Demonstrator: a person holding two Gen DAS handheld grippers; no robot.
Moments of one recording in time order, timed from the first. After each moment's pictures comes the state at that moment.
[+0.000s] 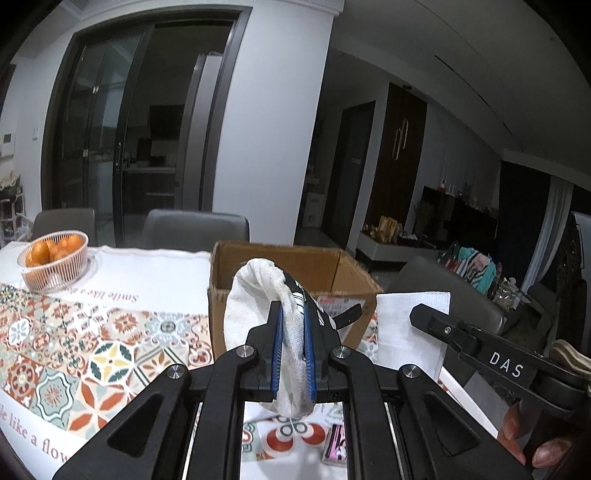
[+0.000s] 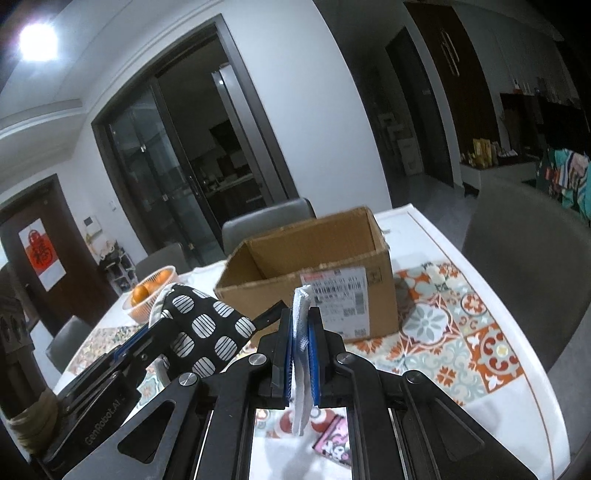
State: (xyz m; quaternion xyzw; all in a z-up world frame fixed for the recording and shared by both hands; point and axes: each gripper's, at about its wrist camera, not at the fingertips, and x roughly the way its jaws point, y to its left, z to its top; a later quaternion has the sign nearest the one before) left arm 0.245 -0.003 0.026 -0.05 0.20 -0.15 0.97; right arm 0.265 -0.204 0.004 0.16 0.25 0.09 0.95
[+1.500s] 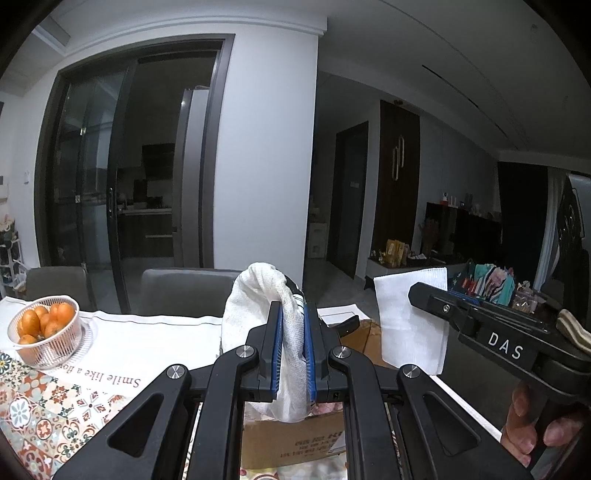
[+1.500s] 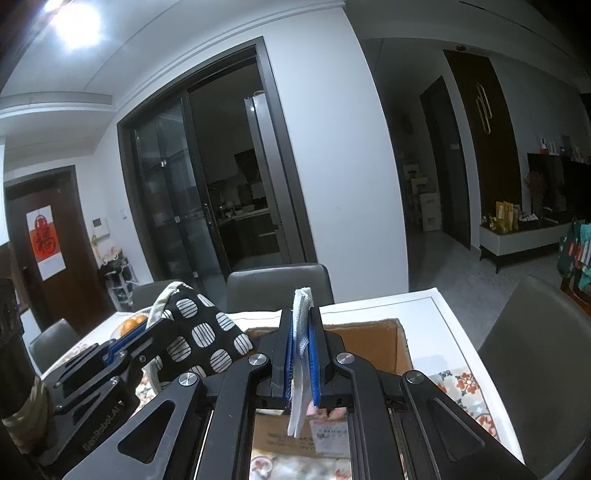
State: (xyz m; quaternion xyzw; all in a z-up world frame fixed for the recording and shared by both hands) left arm 0.346 -0.006 0.055 -0.01 0.13 -0.14 0.98; right arm 0.358 -0.186 0.050 0.10 0.17 0.11 0.97
